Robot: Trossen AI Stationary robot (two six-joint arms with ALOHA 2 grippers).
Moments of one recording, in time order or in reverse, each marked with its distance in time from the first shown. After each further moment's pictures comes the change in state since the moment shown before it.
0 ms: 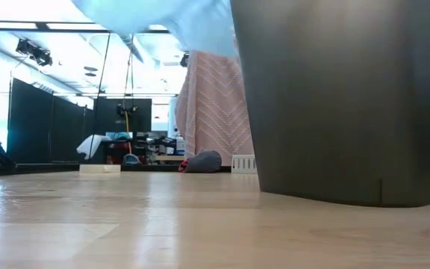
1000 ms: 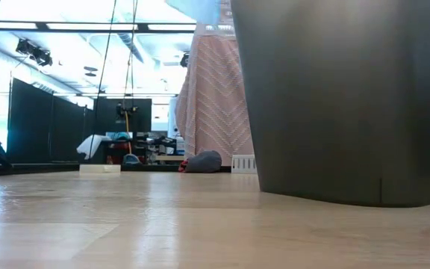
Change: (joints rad) left arm 0.361 0.253 0.018 0.618 0.688 -1.360; right arm 0.254 0.255 0.359 0.292 0.512 -0.535
